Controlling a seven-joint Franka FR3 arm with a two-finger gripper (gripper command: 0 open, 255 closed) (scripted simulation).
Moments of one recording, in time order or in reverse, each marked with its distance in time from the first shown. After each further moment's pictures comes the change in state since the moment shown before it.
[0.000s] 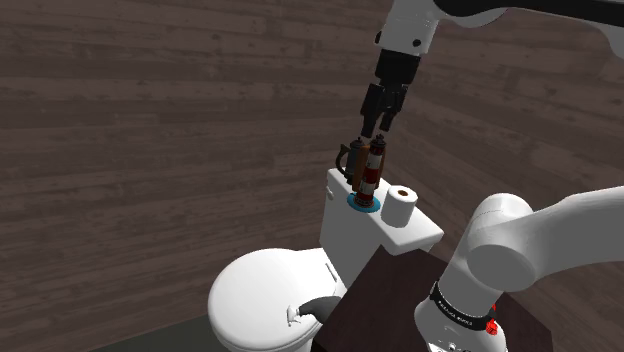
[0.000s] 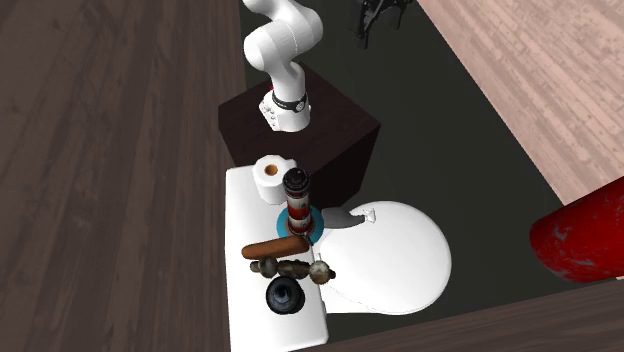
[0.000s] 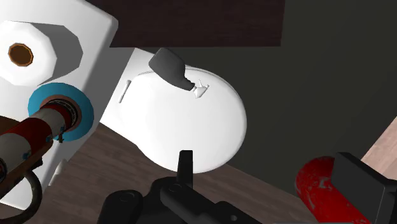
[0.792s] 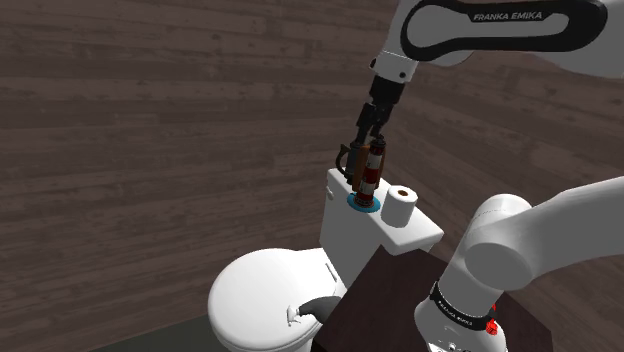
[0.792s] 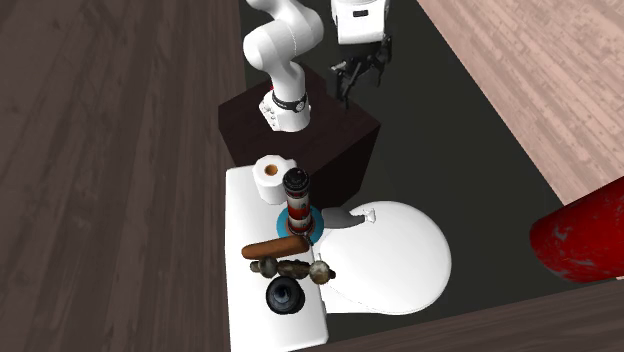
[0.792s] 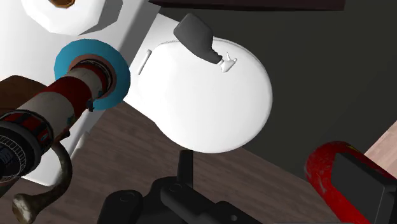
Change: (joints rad) arm -0.044 0.100 -0.187 -0.113 -0.099 0.277 -0.231
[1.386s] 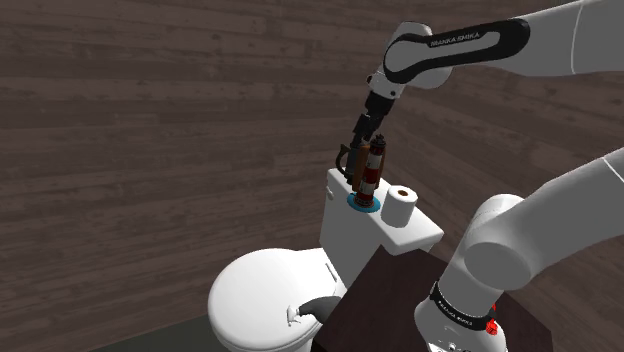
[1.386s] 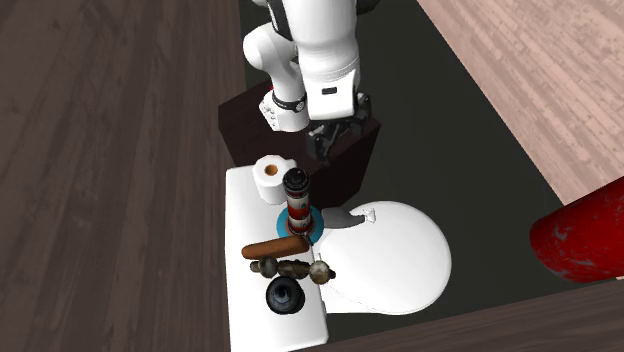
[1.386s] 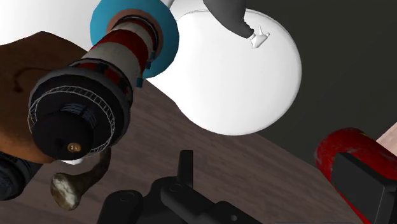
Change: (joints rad) arm -0.006 0.207 -0.189 0.010 -0.015 0.257 -0.225
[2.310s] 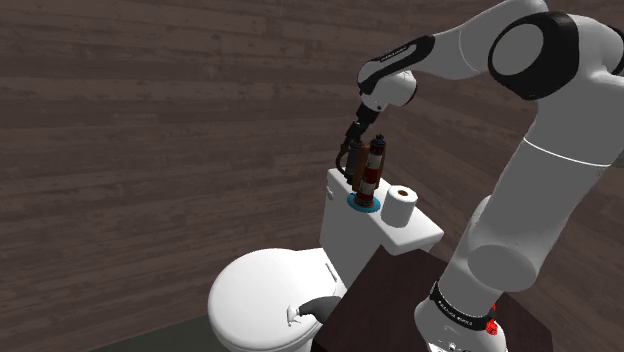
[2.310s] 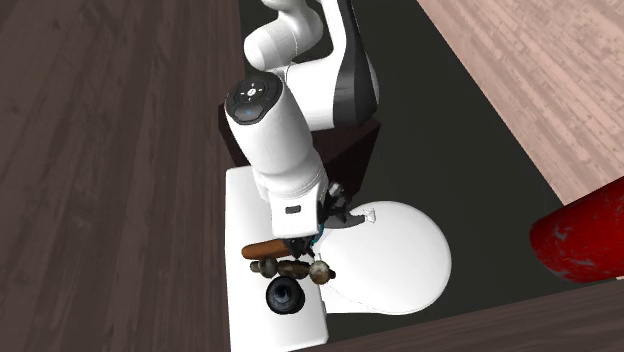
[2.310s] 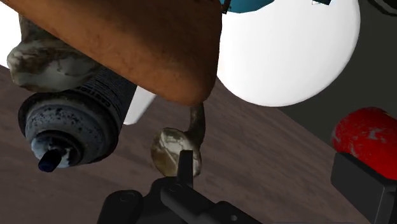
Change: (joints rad) arm 0.069 0.500 -0.269 0.266 0.339 0.228 -0.481
